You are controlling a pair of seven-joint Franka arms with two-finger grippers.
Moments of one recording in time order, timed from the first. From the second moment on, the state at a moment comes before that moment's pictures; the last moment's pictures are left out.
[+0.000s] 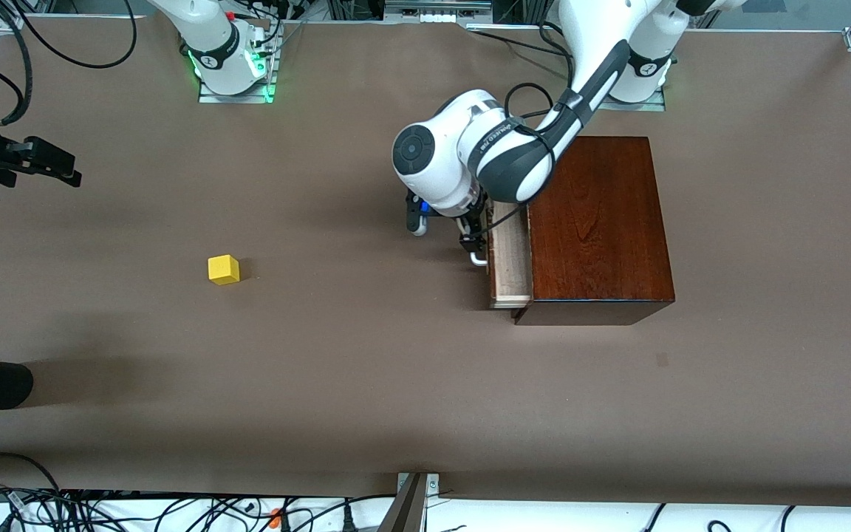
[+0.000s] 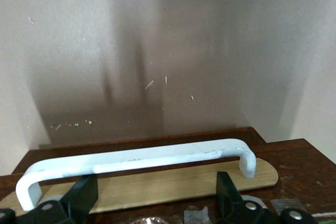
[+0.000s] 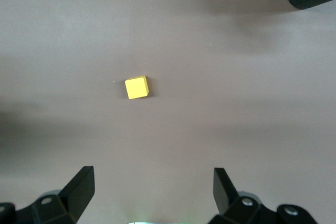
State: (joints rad) left arm -0.53 0.67 -0.31 -1.39 0.35 1.65 0.69; right arm 0.09 0.06 -0.12 -1.54 0.01 1.52 -0.03
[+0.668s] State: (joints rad) left arm -0.47 0.65 -0.31 -1.42 0.35 1.56 0.69; right arm 0.00 0.06 -0.04 -1.54 0.01 1.52 -0.03
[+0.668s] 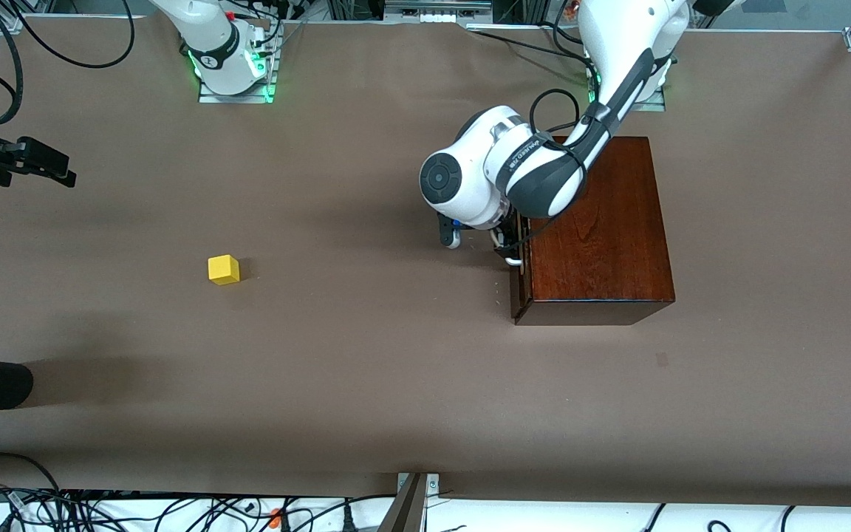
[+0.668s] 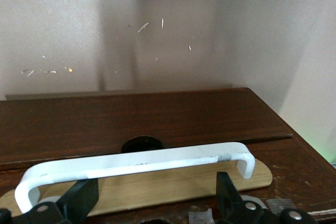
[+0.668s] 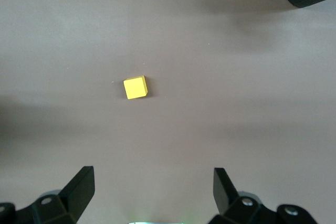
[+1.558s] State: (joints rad) left arm -0.48 0.65 -0.32 -1.44 0.41 1.56 0.63; right arm 0.00 0.06 -0.04 -1.54 0.01 1.52 -0.03
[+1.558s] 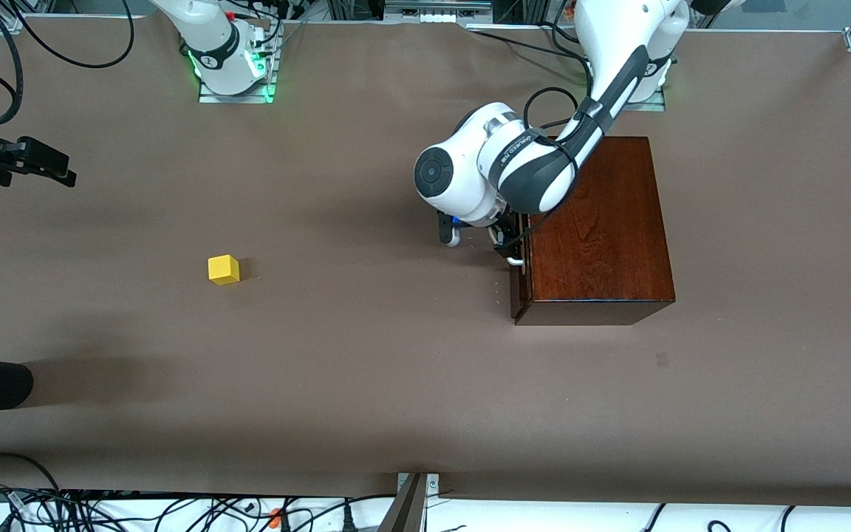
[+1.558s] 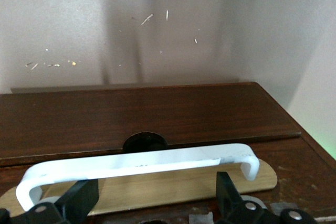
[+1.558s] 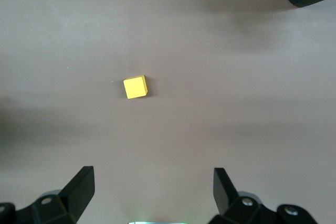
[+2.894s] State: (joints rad) left arm -0.23 0.35 -0.30 -1.12 0.14 1.27 -0.29; right arm -0.01 0.06 -0.04 -1.54 0.01 1.51 -0.03
